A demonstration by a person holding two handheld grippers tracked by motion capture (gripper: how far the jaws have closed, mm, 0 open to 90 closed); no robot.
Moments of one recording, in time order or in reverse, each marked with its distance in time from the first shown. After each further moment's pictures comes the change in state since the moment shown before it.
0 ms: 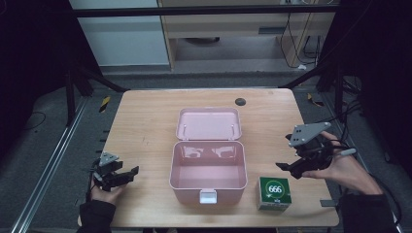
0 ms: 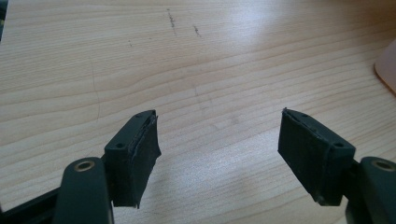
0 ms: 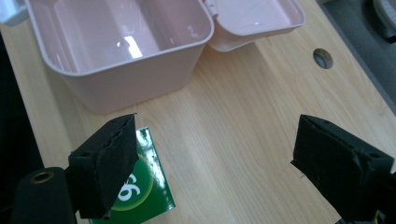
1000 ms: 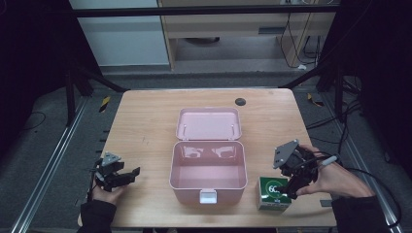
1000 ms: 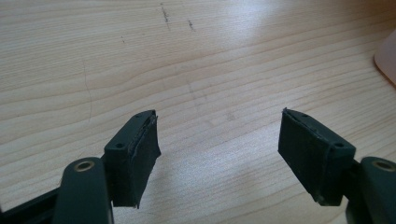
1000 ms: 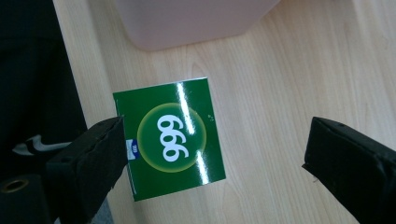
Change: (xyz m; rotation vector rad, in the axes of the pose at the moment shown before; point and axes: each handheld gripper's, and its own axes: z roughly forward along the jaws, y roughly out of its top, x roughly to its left) left arm -0.002 0.000 0.002 0.017 -0.005 0.018; right arm 0.031 -0.004 0.035 0.251 0.156 -0.147
